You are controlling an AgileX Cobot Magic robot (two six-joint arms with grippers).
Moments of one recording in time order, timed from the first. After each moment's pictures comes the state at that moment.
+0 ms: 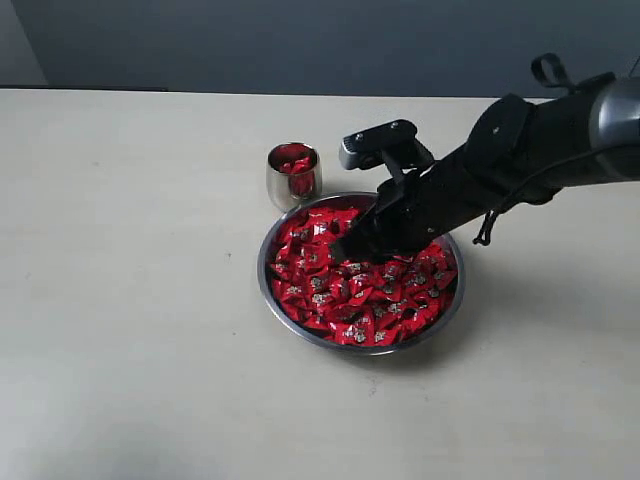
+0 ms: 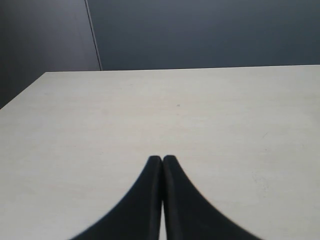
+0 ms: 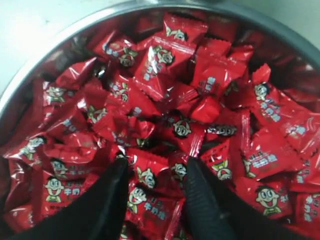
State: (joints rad) left arm 0.21 0.00 0.00 0.06 0.29 -0.02; right arm 0.62 1.87 -1.00 0.75 0.37 -0.79
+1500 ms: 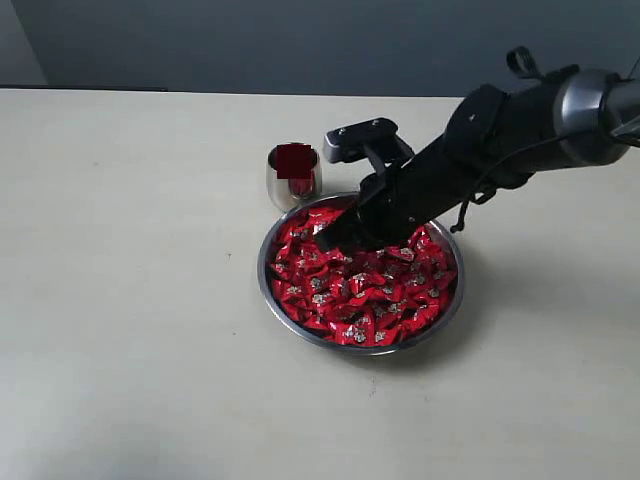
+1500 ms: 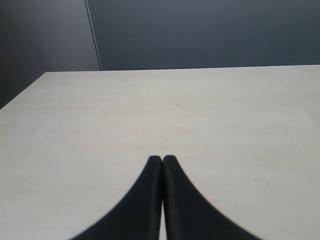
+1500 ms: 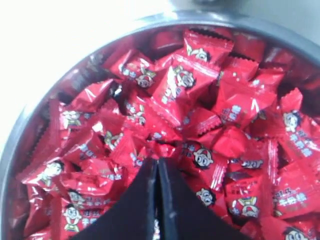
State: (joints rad) left arm 0.21 0.00 0.00 0.06 0.29 -0.02; right arm 0.62 1.93 -1.11 0.77 0.46 -0.78
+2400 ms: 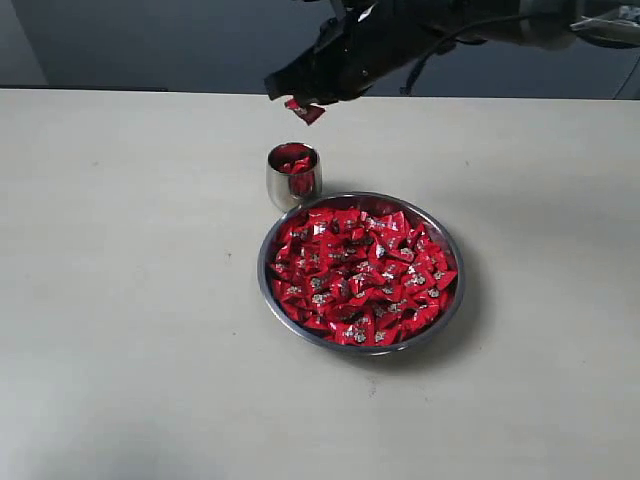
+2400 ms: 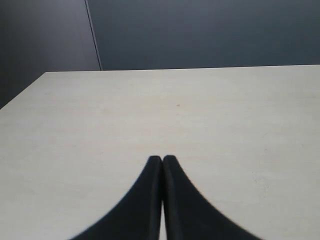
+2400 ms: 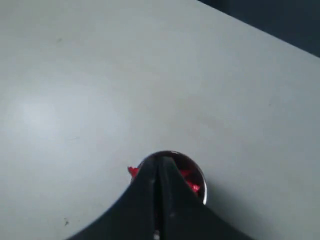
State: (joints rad) left arm 0.21 0.00 0.00 0.06 0.29 -0.02; right arm 0.62 2.06 -1.67 0.54 0.54 -0.52
